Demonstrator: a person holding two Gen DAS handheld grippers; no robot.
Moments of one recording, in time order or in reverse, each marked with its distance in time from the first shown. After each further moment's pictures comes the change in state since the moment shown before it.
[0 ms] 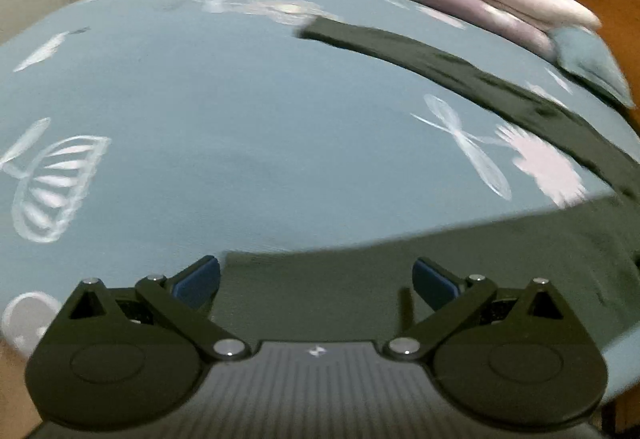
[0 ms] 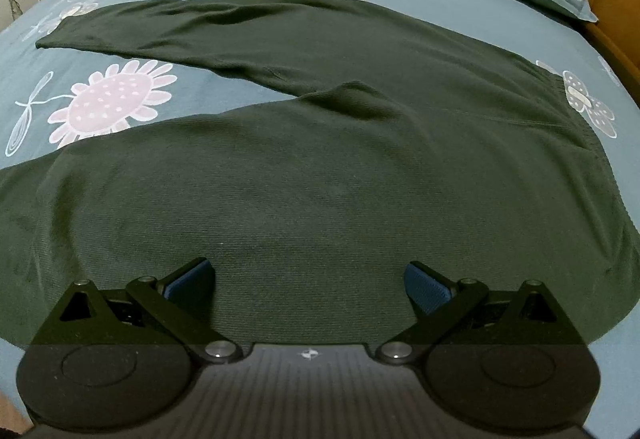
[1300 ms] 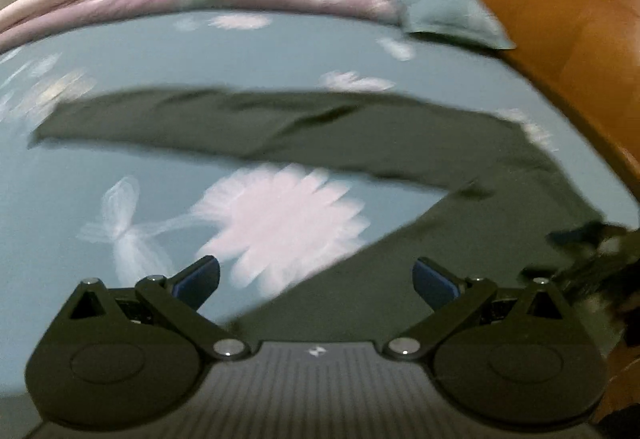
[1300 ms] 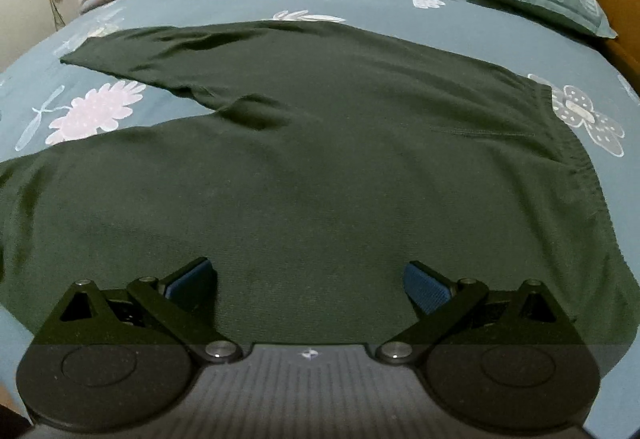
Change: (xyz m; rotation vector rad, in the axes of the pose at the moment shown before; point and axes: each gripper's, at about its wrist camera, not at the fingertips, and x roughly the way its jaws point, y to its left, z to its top) left arm 0.027 -0.270 0.063 0.347 0.012 -0.321; right arm 0.001 -0.106 -0.010 -0.072 -0.105 0.144
